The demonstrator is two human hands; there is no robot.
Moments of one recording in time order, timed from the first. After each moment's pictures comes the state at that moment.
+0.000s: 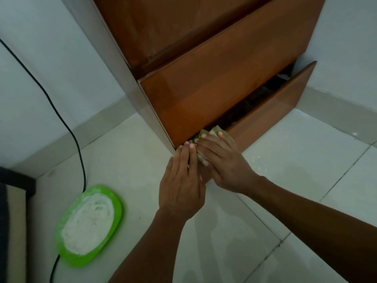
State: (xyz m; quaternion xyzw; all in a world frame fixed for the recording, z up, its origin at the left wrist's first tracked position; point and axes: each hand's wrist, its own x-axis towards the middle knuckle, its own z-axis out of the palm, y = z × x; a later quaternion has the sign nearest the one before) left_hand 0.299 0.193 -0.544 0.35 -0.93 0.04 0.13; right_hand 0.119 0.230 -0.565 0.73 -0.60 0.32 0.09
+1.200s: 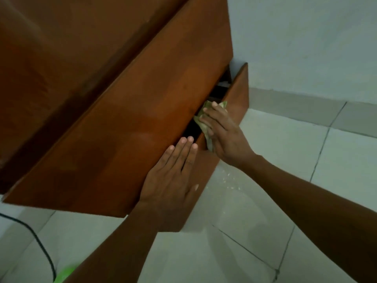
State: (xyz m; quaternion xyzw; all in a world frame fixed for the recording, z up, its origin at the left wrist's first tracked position) left_hand 0.155 0.124 -0.506 0.06 -0.98 0.18 -0.03; right_hand -0.051 0.206 -0.590 0.54 -0.68 0.46 0.17
